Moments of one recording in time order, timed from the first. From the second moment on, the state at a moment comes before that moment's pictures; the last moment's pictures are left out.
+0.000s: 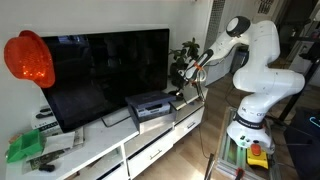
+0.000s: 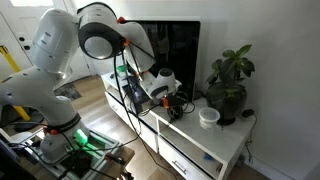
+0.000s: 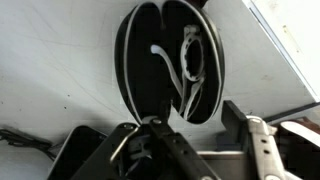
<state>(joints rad) -1.24 0.82 0.53 -2.14 -0.39 3.08 -0.95</state>
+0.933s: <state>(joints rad) -1.20 0.85 0.49 -2.07 -0.31 2.99 -0.96</state>
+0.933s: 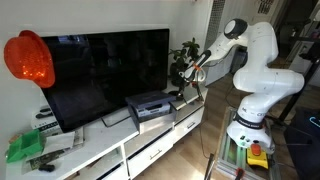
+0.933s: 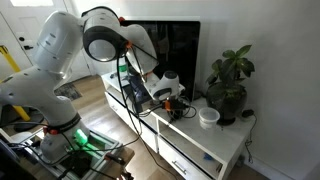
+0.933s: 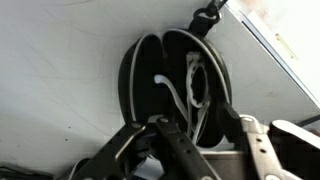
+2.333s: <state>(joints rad) -1.13 0.89 0.44 -2.01 -0.29 2.97 -0.96</state>
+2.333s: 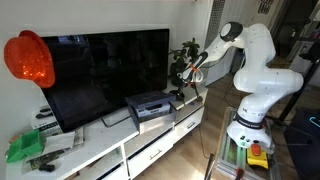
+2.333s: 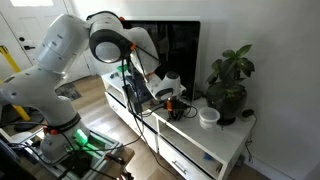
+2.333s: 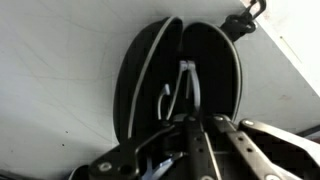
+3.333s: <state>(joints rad) -1.19 0.63 0.49 -2.26 -0.21 3.10 -0.93</state>
